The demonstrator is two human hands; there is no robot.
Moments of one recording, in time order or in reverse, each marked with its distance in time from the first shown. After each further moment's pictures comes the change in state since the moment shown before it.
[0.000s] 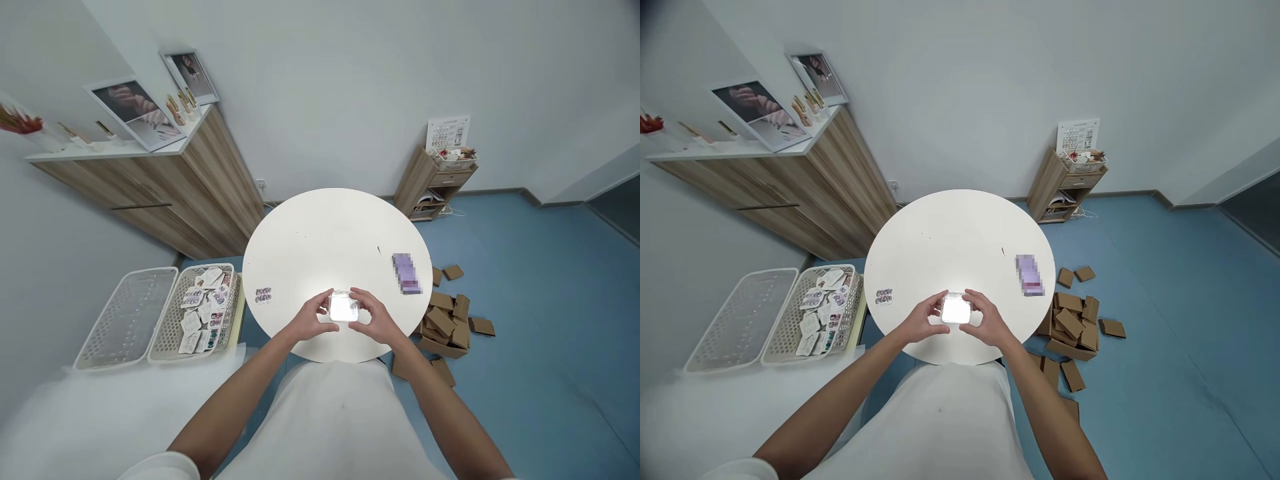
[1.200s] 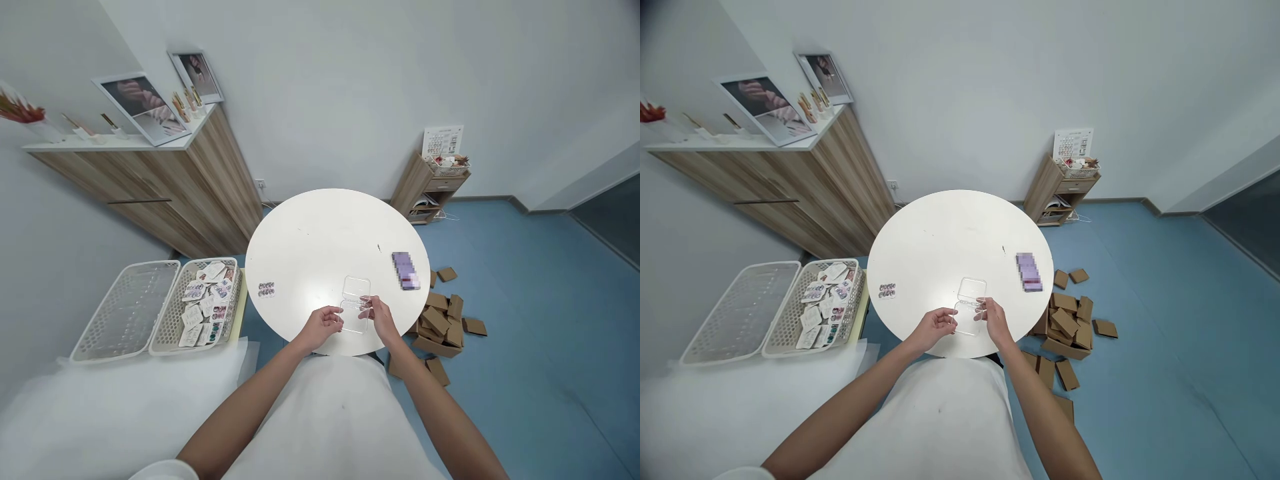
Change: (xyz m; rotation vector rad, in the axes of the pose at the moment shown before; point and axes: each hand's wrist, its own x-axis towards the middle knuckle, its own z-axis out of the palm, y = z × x) left_hand -0.027 -0.046 0.030 -0.329 -0.006 -0.191; right_hand -0.017 0.038 0.027 0.358 0.347 0.381
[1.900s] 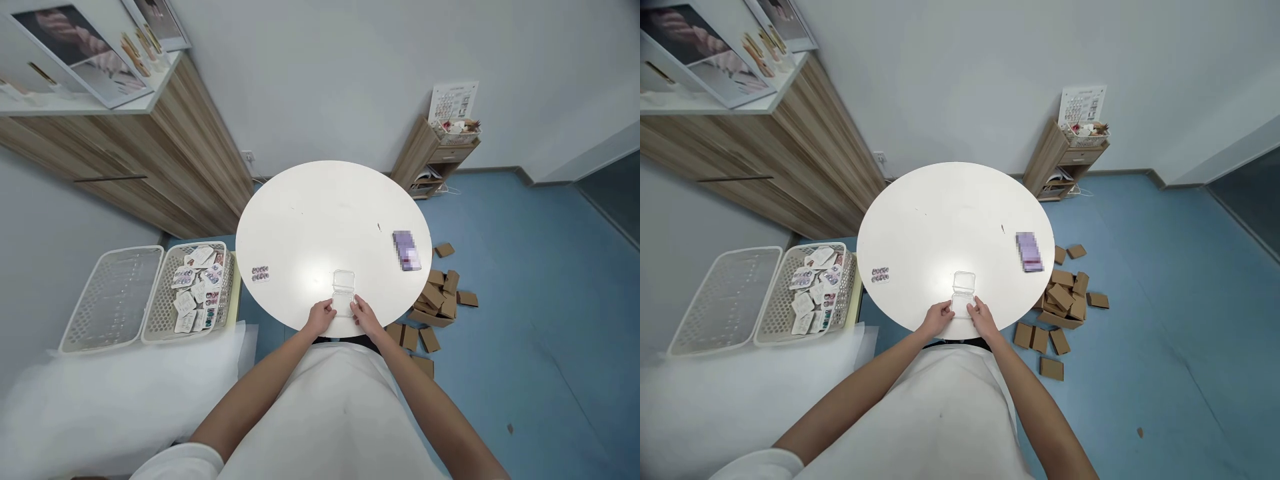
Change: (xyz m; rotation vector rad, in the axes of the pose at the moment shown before) left_hand 0.030 -0.083 -0.002 0.527 0.201 -0.171; right_hand -0.013 0.073 0.012 -0.234 -0.022 0.325
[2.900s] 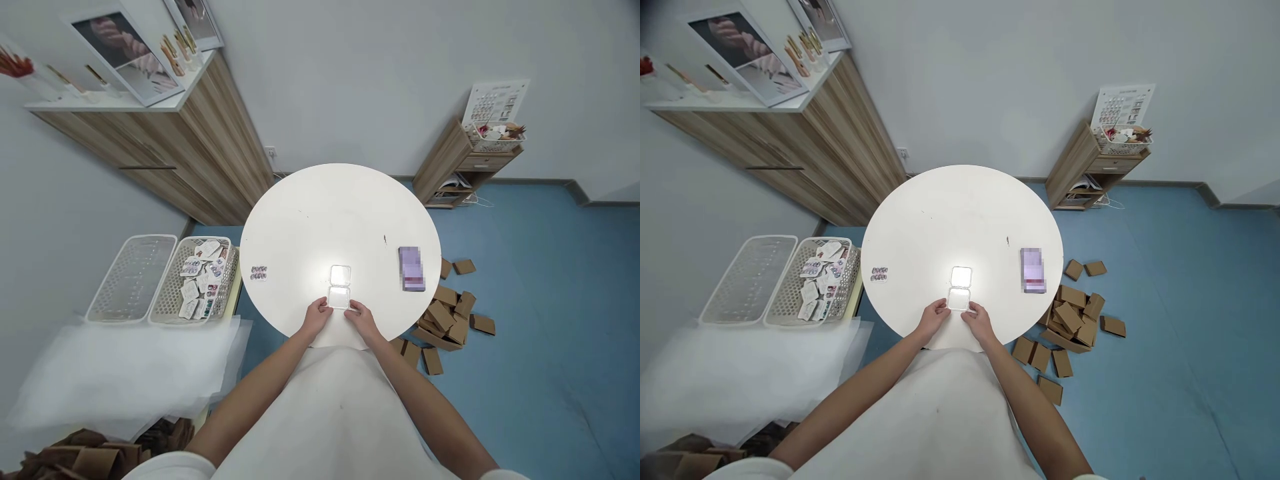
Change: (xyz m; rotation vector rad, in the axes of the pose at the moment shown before) left_hand 0.015 0.031 0.014 -0.435 0.237 -0.282; right_hand 0.029 -0.026 -0.028 0.124 -0.140 0.075
